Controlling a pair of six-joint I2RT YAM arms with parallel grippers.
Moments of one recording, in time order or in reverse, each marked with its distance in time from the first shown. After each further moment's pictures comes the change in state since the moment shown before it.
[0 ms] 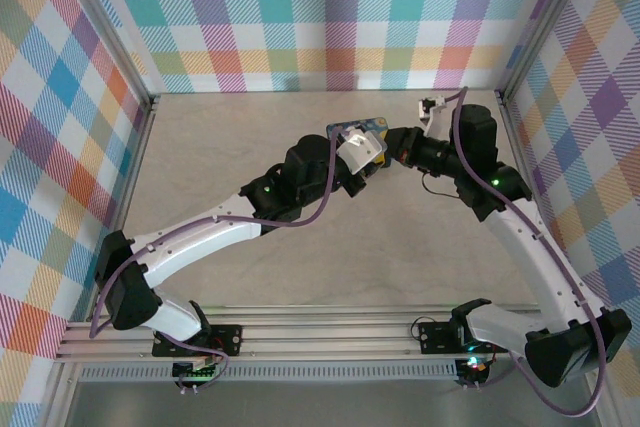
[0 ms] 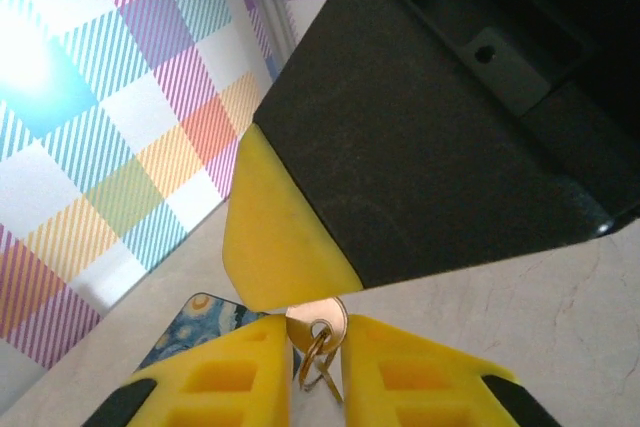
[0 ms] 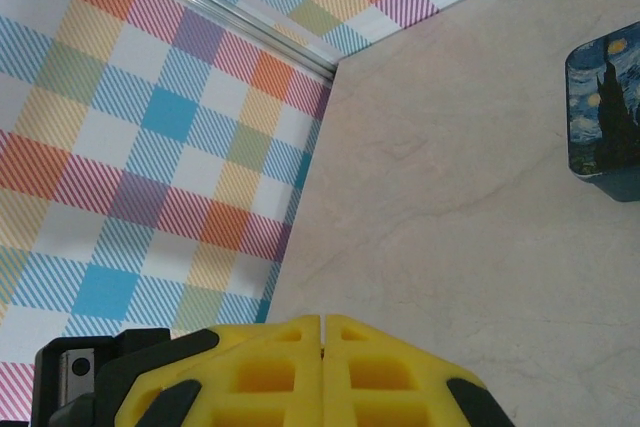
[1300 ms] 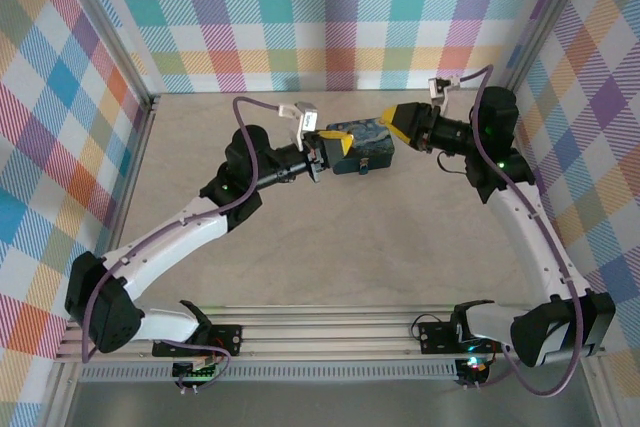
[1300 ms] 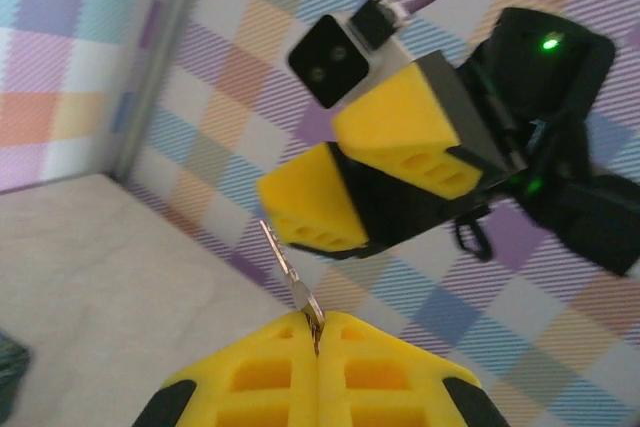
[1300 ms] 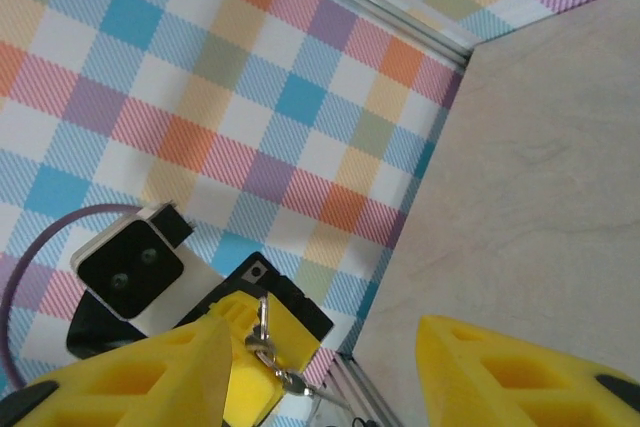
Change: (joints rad) left arm 0.272 -0.134 -0.224 0.392 0.592 -0.785; right arm -0.193 0.095 0.010 0.312 -0.446 0.159
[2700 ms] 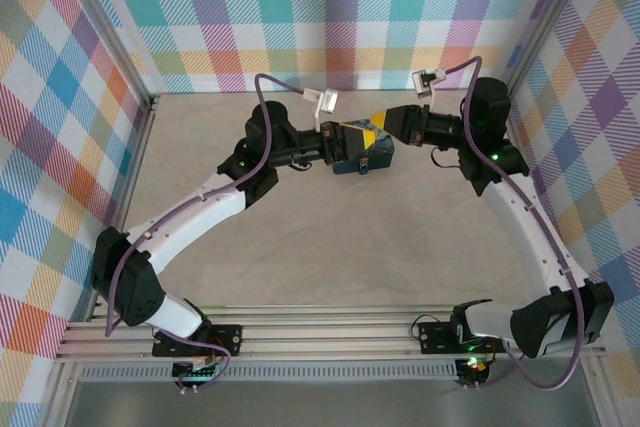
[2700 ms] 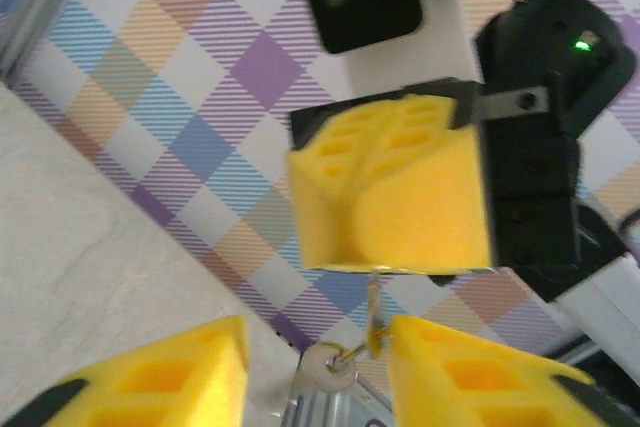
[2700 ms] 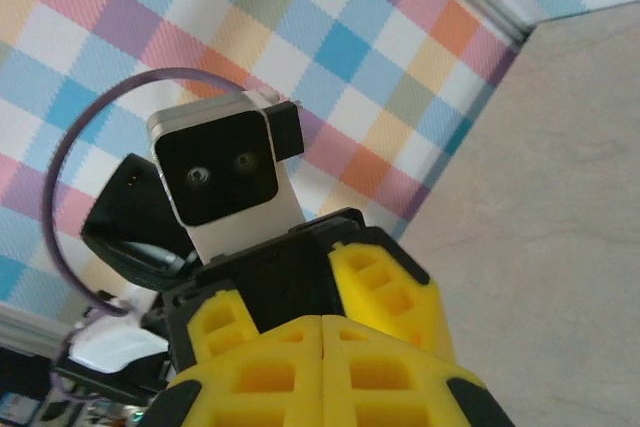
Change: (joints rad) left arm 0.013 0.138 0.211 -0.182 0.131 -0.200; right arm 0.063 0.044 0.098 -0.086 -0.059 -0.175
